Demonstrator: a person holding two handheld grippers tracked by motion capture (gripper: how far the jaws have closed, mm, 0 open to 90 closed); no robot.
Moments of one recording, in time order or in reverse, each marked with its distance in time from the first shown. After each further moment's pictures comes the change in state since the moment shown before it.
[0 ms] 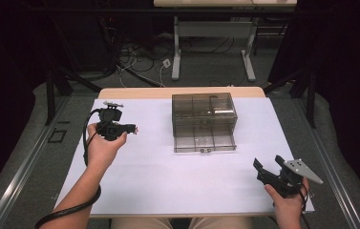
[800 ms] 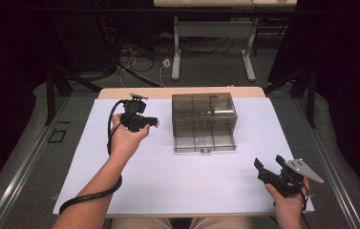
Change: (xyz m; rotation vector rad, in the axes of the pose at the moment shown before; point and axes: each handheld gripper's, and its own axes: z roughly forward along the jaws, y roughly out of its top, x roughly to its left) left arm -0.045 0.029 0.031 -0.001 -0.052 0.066; right arm -0.004 -0.001 0.002 0.003 -0.005 0.010
